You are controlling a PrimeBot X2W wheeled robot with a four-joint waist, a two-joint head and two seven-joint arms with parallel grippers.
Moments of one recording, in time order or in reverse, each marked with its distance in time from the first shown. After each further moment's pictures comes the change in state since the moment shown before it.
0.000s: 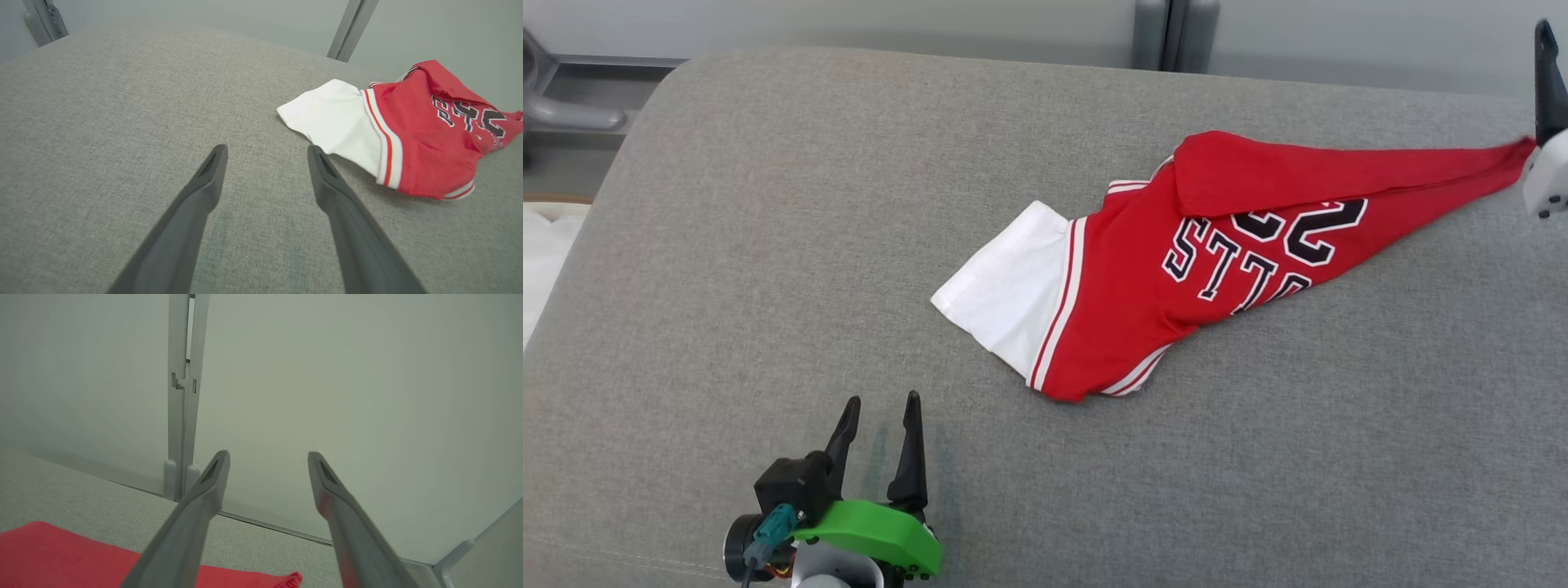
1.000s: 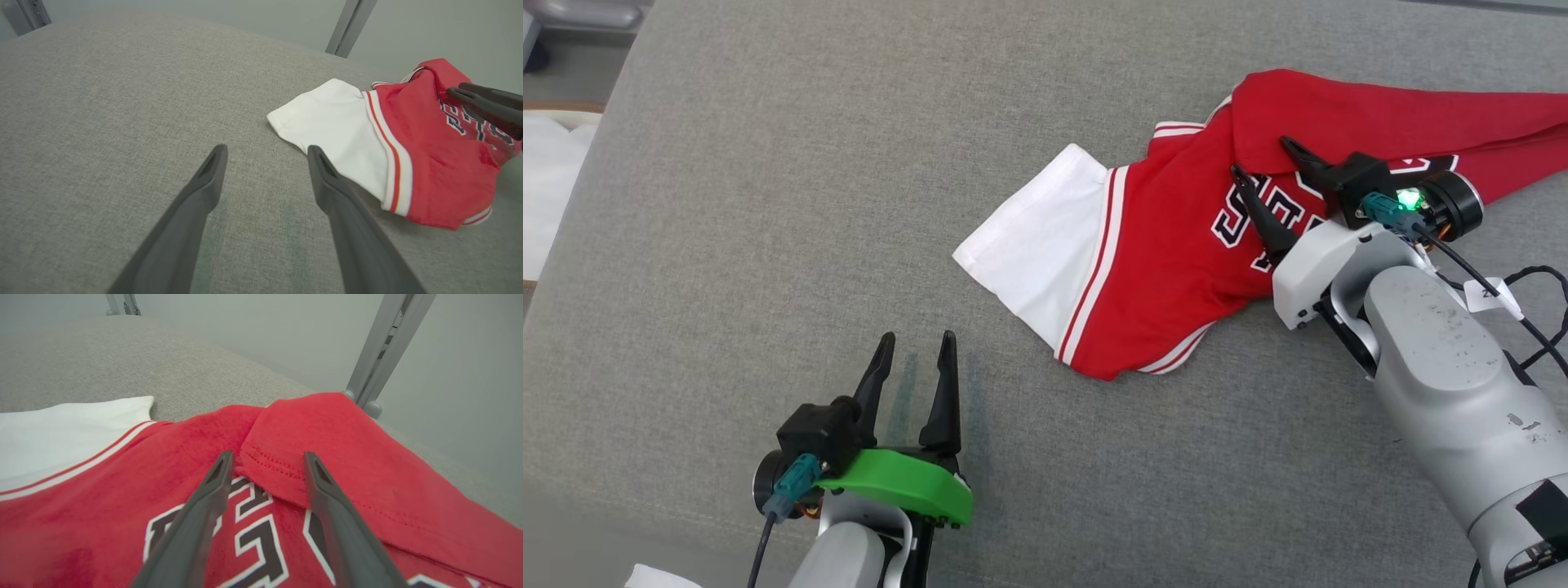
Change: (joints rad) left arm -0.096 0.000 -0.090 -0.056 -0.052 0.018 0.000; right arm 0.104 0.213 0.407 -0.048 0.102 0.000 0.000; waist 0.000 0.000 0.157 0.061
